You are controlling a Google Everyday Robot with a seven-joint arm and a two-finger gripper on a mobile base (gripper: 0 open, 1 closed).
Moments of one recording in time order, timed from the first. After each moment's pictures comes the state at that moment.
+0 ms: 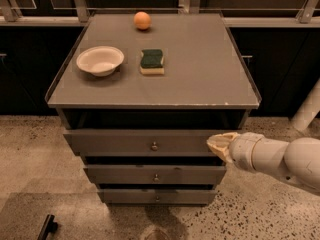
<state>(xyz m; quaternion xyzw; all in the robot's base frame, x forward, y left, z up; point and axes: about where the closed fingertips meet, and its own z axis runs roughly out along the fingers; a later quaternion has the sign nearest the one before) 0.508 -0.181 0.716 -0.36 0.81 0.11 0.46</state>
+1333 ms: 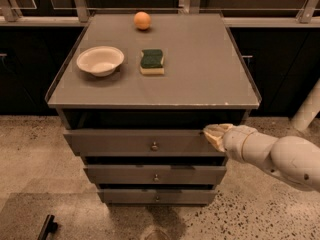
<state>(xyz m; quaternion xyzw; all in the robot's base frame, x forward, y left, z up) 0.551 -0.180 0.714 -0.31 0.80 0.10 0.51</state>
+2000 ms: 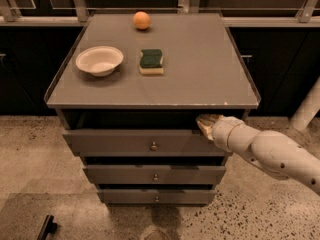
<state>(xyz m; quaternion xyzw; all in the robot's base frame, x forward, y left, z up) 0.606 -0.170 0.705 -0.29 0.78 0.08 0.55</state>
